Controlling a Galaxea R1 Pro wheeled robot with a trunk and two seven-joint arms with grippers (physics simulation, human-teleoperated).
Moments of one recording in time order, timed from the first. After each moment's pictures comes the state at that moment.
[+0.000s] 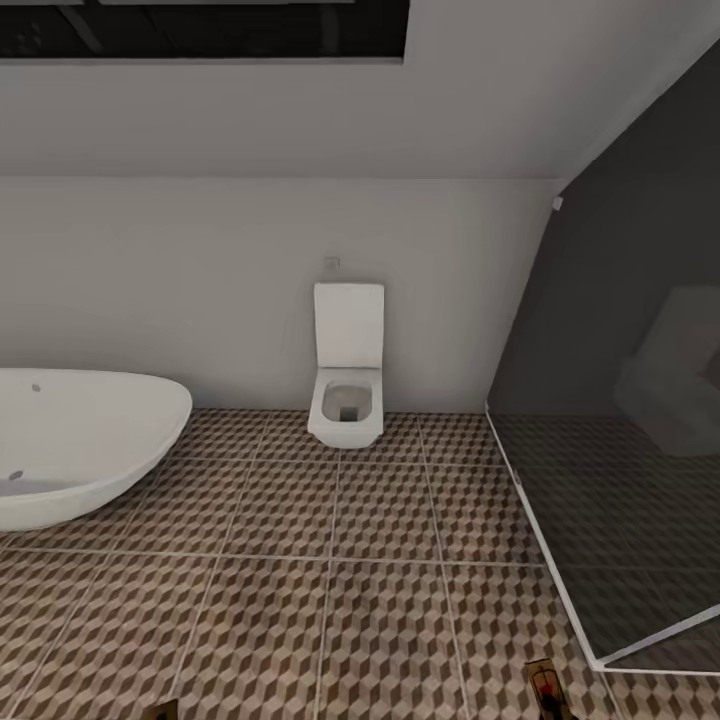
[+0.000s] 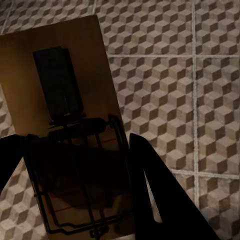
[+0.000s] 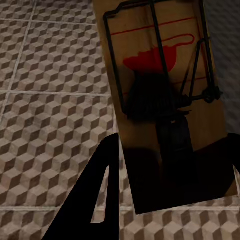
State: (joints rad) left arm -0.30 0.06 -0.32 0.07 0.35 -0.82 0.08; right arm -0.06 -0.17 0.24 -0.50 -0.27 -0.65 -0.05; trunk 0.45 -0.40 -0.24
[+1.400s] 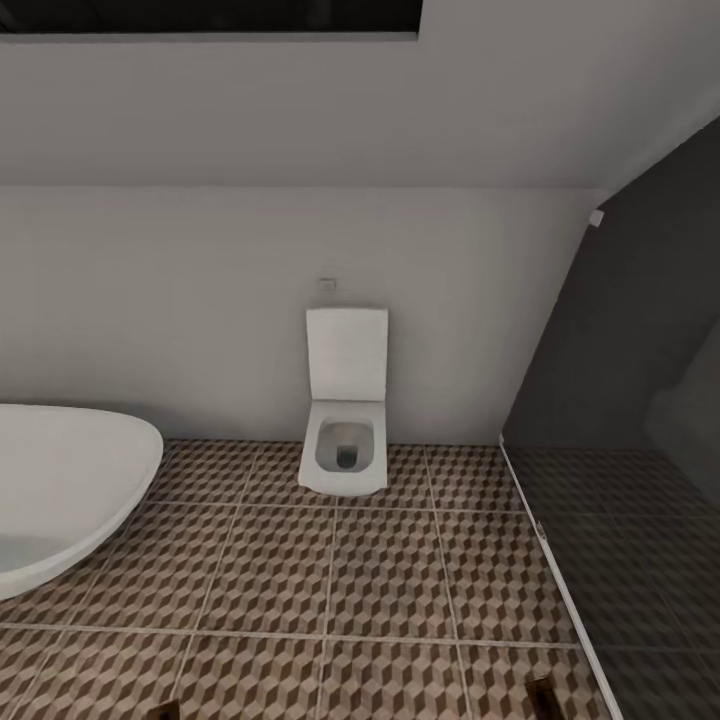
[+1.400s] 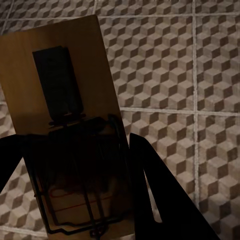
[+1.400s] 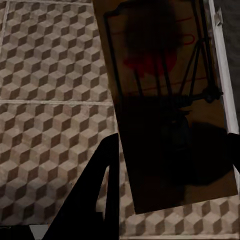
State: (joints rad) left arm -0.30 0.05 -0.32 0.07 0.35 -0.82 0.08; right arm -0.06 -0.17 0.24 -0.53 -0.27 -0.42 -0.05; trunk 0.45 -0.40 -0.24
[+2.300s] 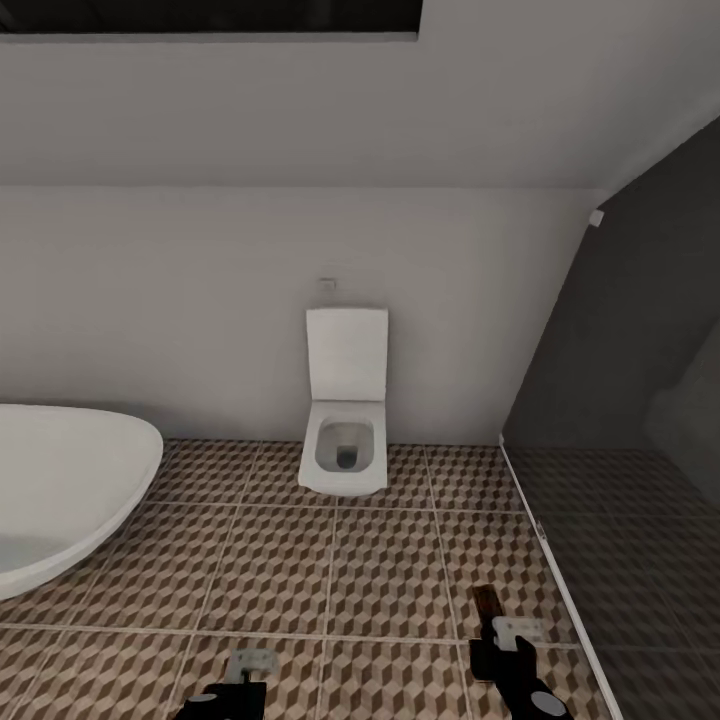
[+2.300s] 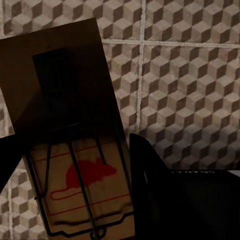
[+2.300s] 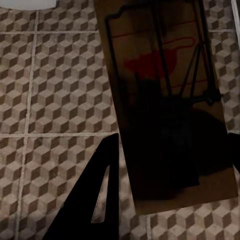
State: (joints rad) left arm -0.30 0.03 -0.31 -0.60 0.33 0.28 0.14; right arm -0.17 -0.09 0.24 -0.93 -0.27 0.11 -0.17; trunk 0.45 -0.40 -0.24
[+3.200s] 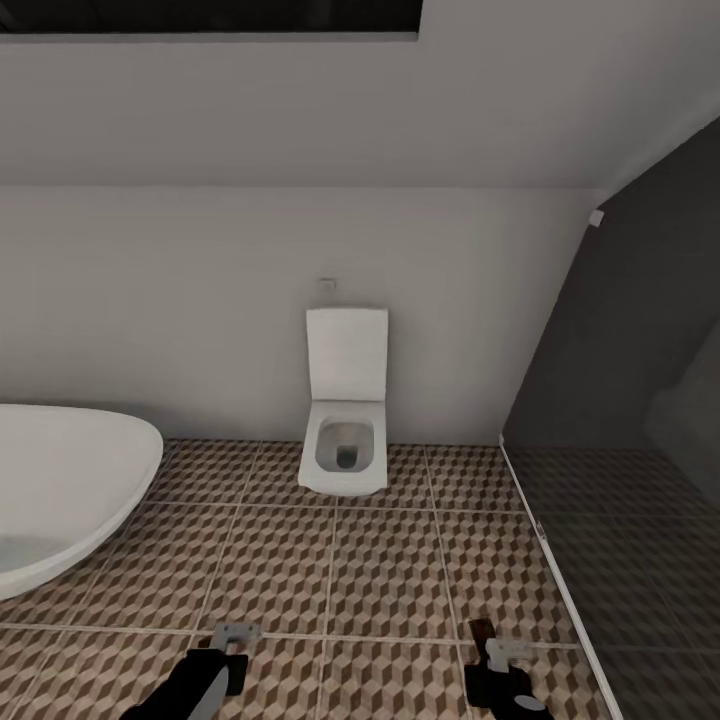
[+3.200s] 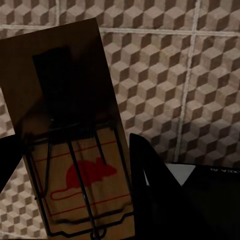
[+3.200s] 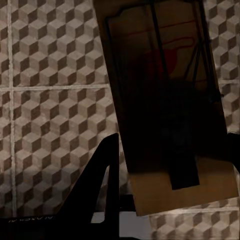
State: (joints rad) left arm -0.37 0.06 -0.28 -0.68 0.33 0.52 0.31; right arm -0.29 -0.04 0.24 -0.60 -0.28 0.12 -0.17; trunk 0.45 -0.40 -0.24
